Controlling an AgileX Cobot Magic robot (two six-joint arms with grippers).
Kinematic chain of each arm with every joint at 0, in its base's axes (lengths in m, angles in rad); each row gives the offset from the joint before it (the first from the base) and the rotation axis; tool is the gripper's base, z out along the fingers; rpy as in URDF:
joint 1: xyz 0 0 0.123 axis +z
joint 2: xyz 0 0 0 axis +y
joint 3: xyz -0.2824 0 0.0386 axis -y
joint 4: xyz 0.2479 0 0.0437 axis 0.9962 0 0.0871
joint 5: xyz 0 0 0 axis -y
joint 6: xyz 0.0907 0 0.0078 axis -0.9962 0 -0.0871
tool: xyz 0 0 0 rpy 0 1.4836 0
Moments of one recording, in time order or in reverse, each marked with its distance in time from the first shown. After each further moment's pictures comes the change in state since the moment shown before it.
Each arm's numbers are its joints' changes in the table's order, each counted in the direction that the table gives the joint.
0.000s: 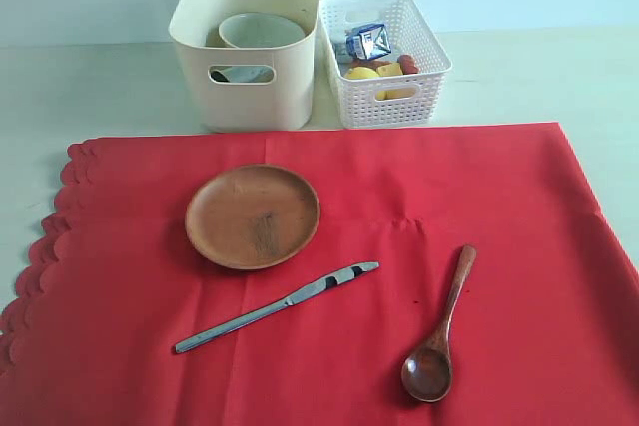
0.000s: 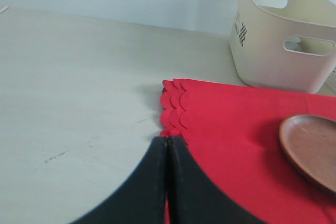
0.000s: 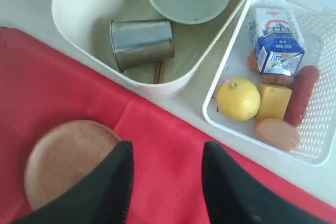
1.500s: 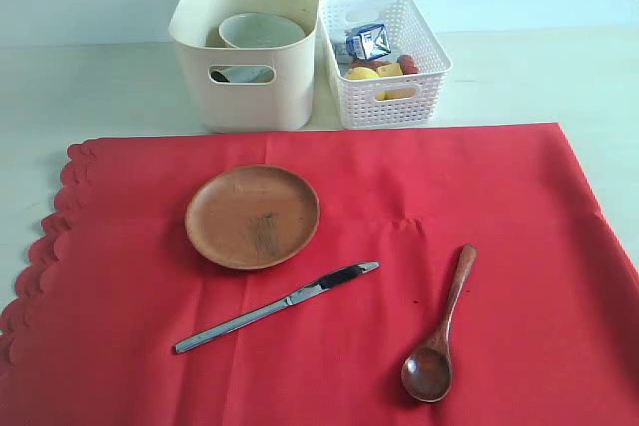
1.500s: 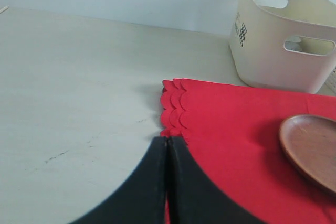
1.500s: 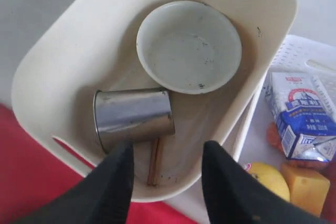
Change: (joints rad) left arm 0.000 0.000 0.000 0.000 0.000 0.000; right arm 0.000 0.212 0.050 0.021 0.312 0.013
